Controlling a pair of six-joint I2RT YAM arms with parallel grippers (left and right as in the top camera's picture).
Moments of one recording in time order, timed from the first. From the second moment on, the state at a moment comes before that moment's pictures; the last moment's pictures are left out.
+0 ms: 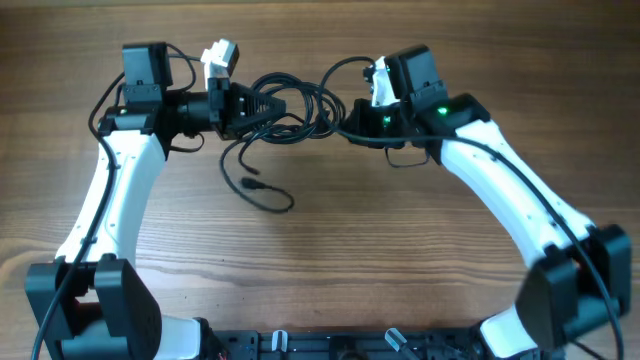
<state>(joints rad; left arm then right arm) 0.03 1.61 1.23 -0.49 1.51 -0.52 0.40 1.72 1.33 -0.62 -0.45 0.55</state>
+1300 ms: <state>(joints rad) 0.02 1.61 1.23 -0.48 1.18 -0.65 0.44 1.57 1.33 -0.58 -0.69 0.69</state>
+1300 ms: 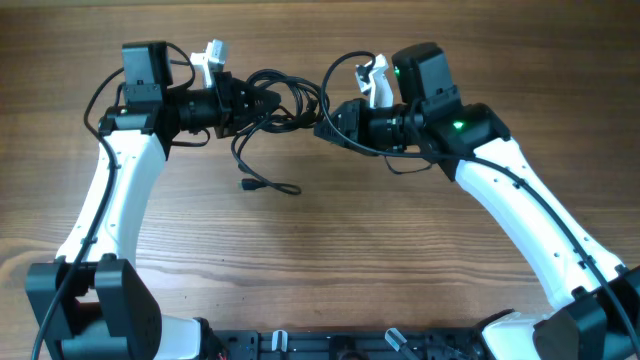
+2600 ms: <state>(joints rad) -0.11 1.61 1.23 -0.56 1.15 -0.33 0.33 1.62 1.33 -0.54 -0.78 0.69</state>
